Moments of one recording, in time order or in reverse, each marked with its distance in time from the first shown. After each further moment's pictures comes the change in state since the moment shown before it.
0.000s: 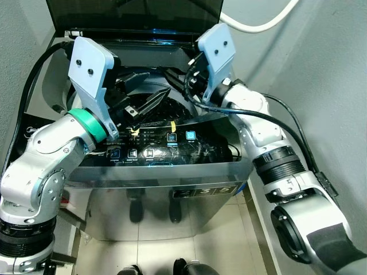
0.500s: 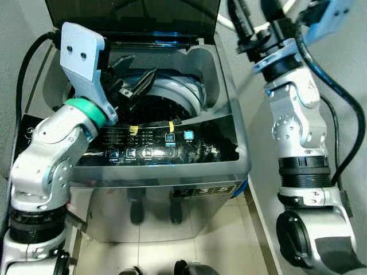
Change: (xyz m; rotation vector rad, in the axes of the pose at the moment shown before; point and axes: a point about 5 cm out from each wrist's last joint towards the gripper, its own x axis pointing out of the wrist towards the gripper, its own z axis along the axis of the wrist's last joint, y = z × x) left arm 0.015 0.019 0.005 0.002 -0.071 0.214; right arm -0.046 -0.047 0.048 0.128 -0.367 -0.412
